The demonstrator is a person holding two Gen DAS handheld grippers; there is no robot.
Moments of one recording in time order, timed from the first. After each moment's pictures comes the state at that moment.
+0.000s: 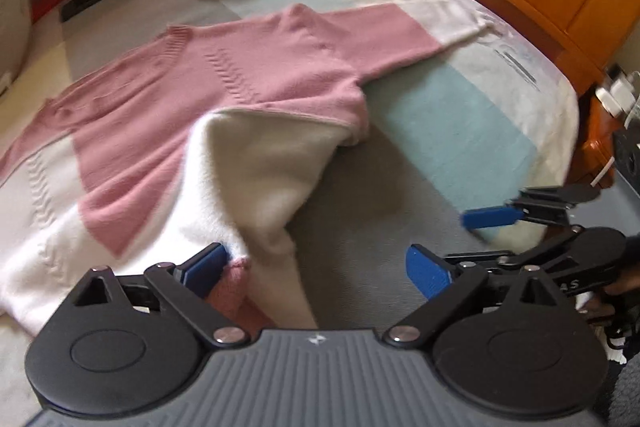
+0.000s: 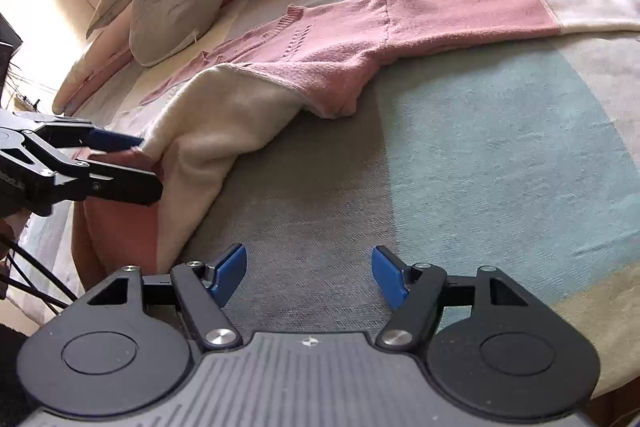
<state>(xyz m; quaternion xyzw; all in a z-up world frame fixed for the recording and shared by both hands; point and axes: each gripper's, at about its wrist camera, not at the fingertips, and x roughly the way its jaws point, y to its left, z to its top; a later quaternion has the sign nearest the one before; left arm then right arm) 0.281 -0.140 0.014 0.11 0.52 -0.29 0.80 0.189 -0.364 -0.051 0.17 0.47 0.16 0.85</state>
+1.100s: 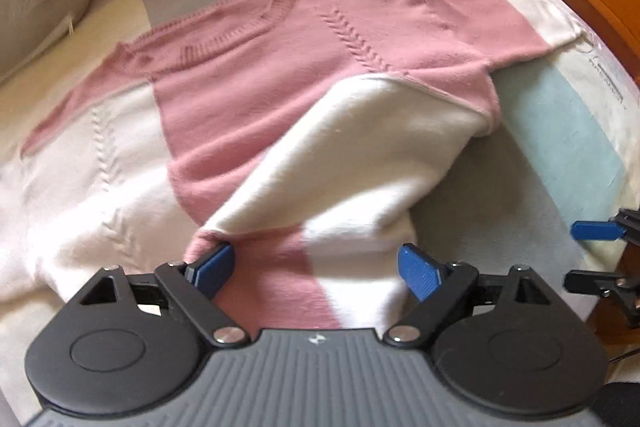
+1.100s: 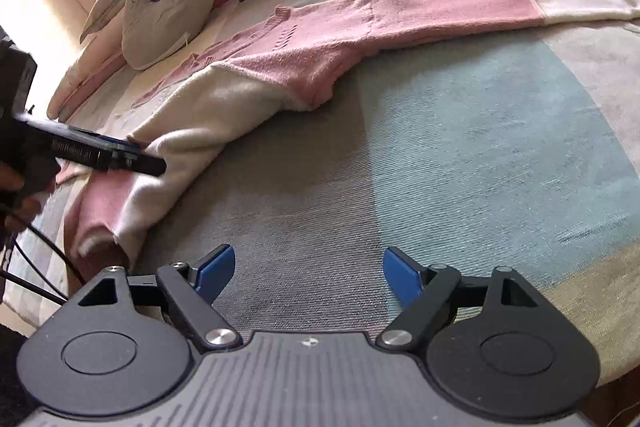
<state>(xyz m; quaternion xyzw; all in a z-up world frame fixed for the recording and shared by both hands) 0.324 -0.095 -0.019 0.12 0.55 -0.20 0.80 0.184 -0.371 -0.059 0.17 0.46 0.15 0.86</state>
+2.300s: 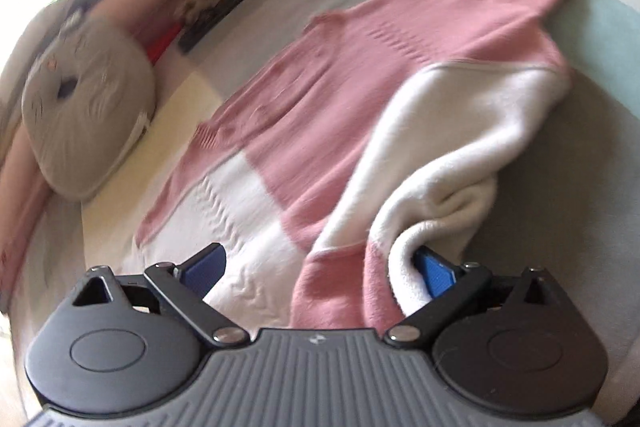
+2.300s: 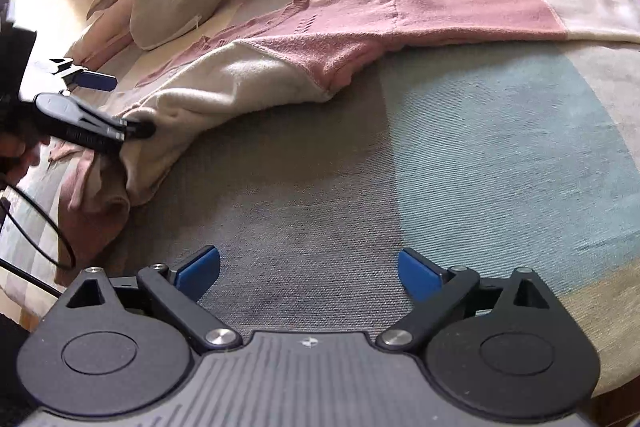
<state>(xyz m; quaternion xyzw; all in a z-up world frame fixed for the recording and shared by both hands) 0.311 -0.100 -0.021 0.31 0.46 -0.12 0.82 0.180 -0.354 -0.057 0.13 0.47 0.16 0.86</state>
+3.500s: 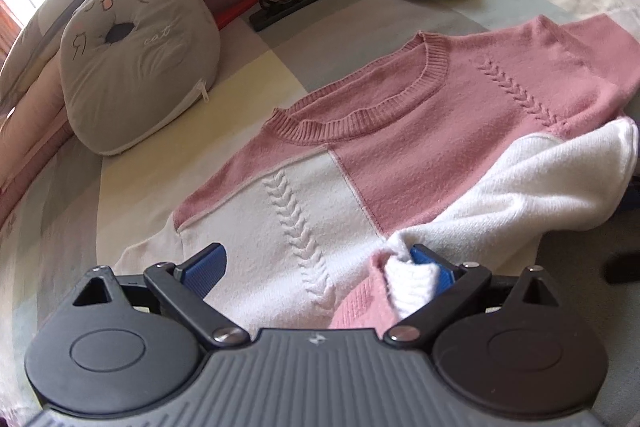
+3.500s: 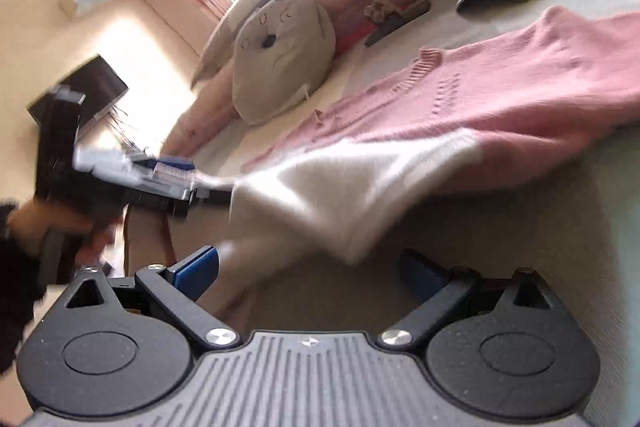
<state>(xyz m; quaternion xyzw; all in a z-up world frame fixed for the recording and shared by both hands) 0.360 -0.039 -0.014 0.22 0.45 -0.07 0.86 0.287 -0.298 -0.089 0.26 0.34 0.33 0.84</state>
